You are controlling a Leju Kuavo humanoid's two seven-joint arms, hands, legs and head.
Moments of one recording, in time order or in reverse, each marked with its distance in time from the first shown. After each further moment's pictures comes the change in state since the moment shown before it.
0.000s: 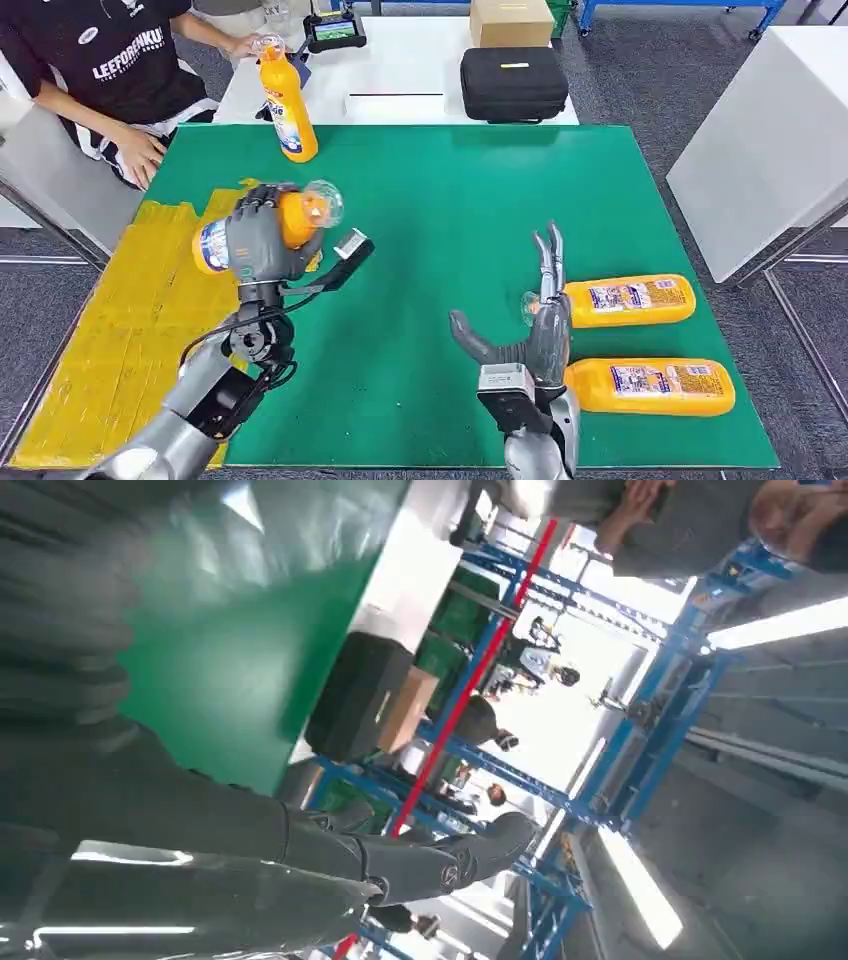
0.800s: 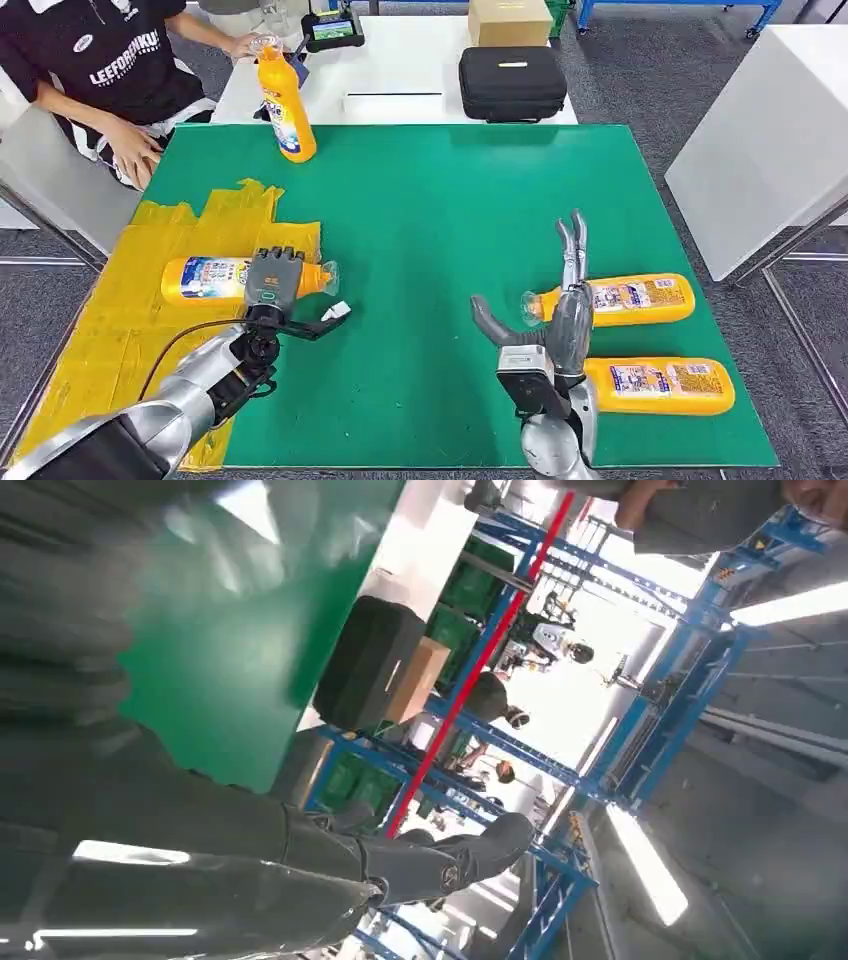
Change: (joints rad) left arm -0.169 -0.012 -0.269 0.667 -0.001 -0.223 -0.021; right arm -0.031 -0.034 -0.036 -0.011 0.007 0.006 0.042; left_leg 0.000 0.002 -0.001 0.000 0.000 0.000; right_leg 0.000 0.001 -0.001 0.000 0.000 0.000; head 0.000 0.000
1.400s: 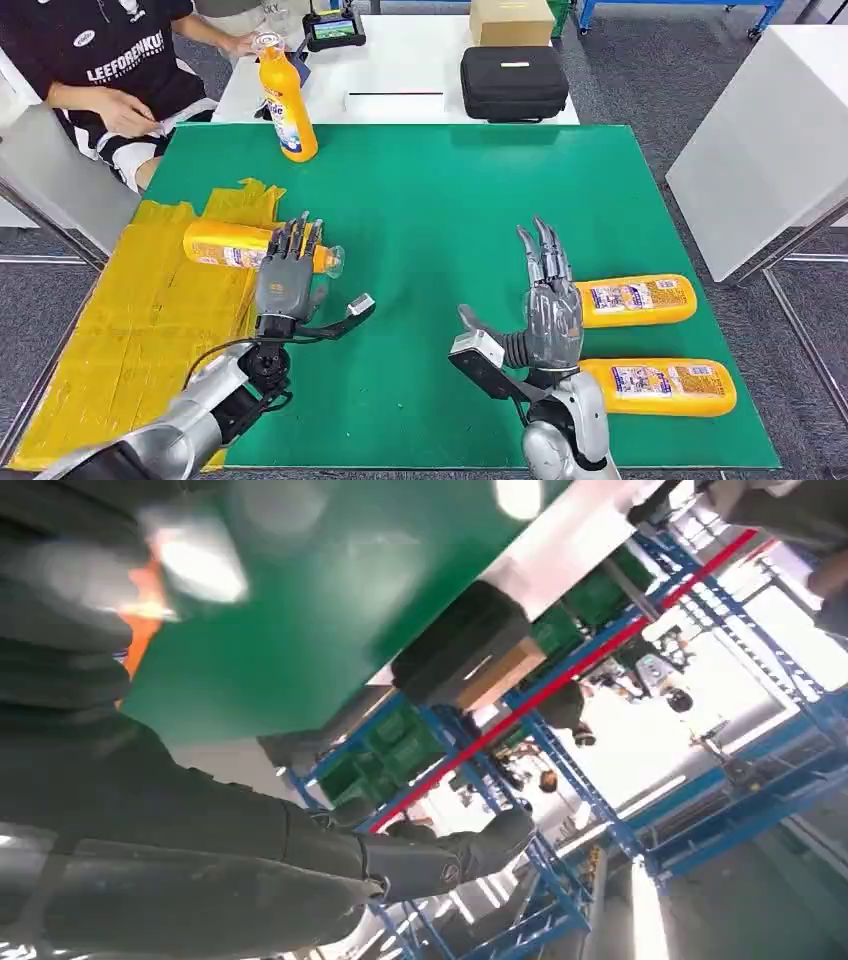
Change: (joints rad) left arm 0.121 -0.009 0.152 -0.205 -0.002 0.291 -0.006; right arm -0.014 -0.094 0.046 0.019 0.398 0.042 0.312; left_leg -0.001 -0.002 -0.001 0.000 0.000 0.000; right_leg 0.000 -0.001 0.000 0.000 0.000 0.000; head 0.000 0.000
